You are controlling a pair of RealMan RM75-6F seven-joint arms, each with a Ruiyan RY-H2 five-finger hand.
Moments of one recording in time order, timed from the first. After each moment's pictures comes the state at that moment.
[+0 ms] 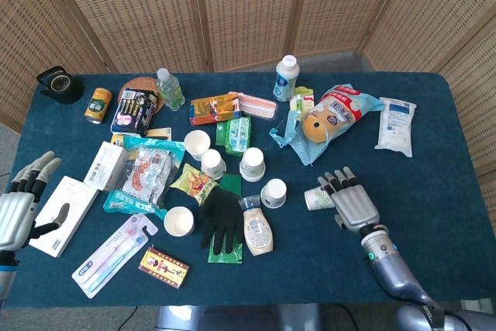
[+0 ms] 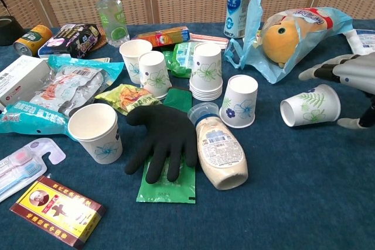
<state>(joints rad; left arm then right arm) -0.15 -1.07 -0.07 -1.74 1.50 1.45 -0.11 0.56 -1.33 0.05 -1.74 -1.06 1.05 -0.69</state>
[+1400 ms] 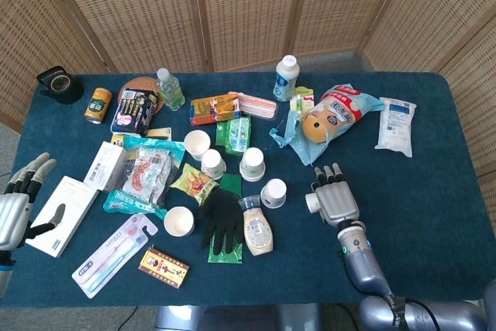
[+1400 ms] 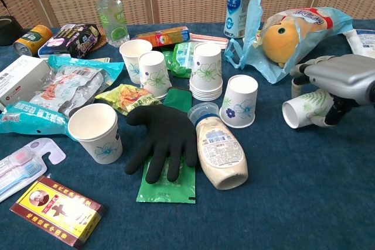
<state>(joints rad) -0.15 -1.09 -0.06 -1.68 1.49 1.44 -0.18 0.66 -1.50 0.08 -1.72 -0.82 1.19 -0.88</state>
